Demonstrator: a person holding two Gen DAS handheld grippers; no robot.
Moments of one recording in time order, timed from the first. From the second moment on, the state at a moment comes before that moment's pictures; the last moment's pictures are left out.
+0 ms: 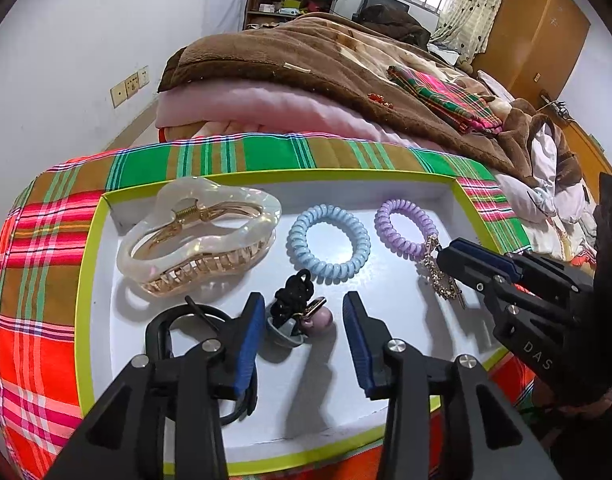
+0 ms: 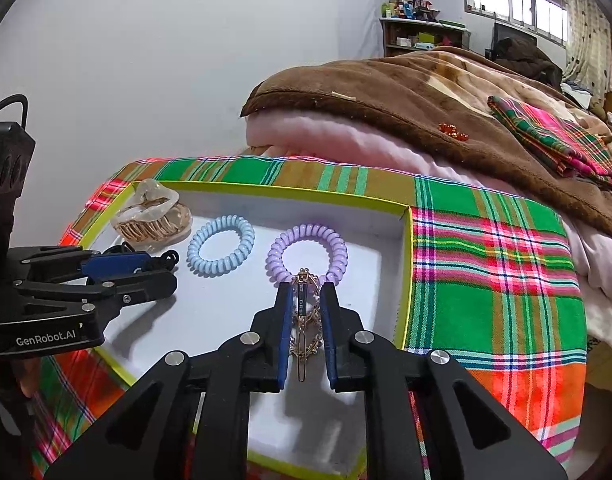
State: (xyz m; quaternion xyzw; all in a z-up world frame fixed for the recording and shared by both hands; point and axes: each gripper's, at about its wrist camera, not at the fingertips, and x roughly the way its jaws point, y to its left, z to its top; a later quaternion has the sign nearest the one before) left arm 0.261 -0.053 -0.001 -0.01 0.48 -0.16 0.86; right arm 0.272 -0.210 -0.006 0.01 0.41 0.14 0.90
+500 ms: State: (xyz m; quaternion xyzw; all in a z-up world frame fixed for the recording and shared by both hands) left arm 0.251 -0.056 0.009 -0.02 0.47 -0.17 0.87; right arm 0.260 -0.212 0.007 0.02 0.39 0.13 0.91
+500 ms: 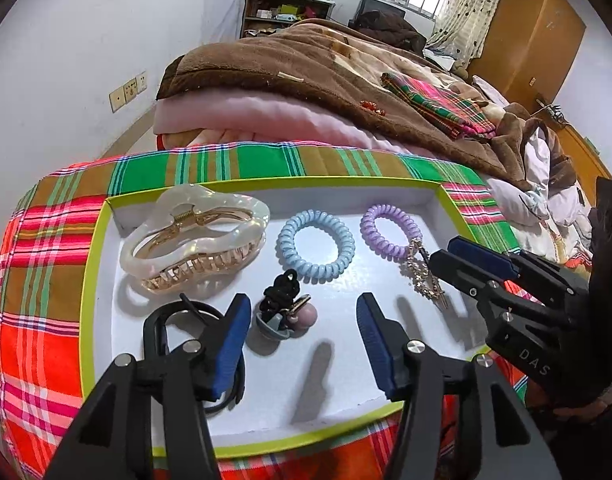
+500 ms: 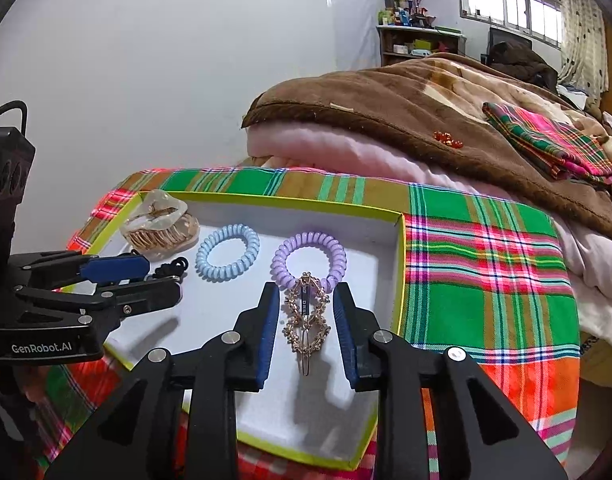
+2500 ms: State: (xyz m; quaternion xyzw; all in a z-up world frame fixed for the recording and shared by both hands) left arm 0.107 -0.011 0.017 -0.09 0.45 -0.17 0.87; right arm 0.138 -0.206 -0.018 0.05 0.43 0.14 0.89
